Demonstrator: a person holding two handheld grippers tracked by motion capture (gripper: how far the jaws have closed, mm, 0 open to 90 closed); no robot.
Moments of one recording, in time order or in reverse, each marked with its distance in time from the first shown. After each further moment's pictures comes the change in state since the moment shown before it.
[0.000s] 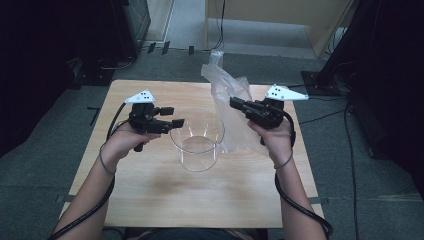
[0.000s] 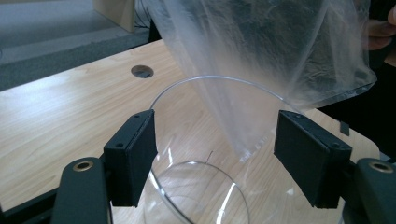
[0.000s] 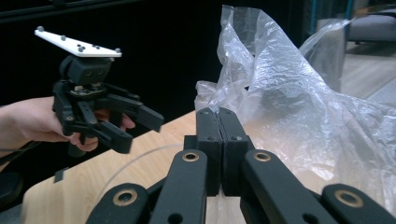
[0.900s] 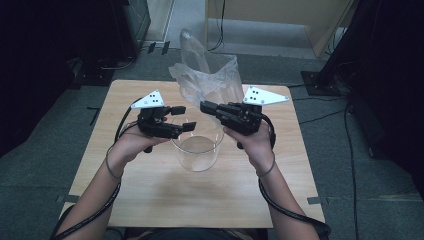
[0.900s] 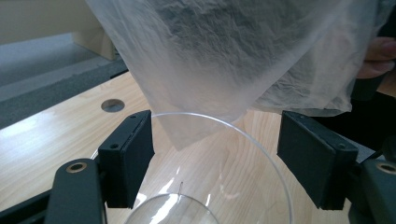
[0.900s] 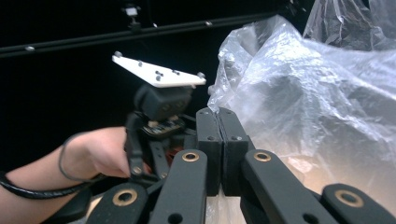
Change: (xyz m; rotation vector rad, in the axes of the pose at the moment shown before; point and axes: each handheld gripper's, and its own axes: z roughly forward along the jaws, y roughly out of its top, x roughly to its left) left arm -0.036 0.015 0.005 -0.080 -0.066 0.110; right arm 0.064 0.020 0.029 -0.091 0.224 -0.048
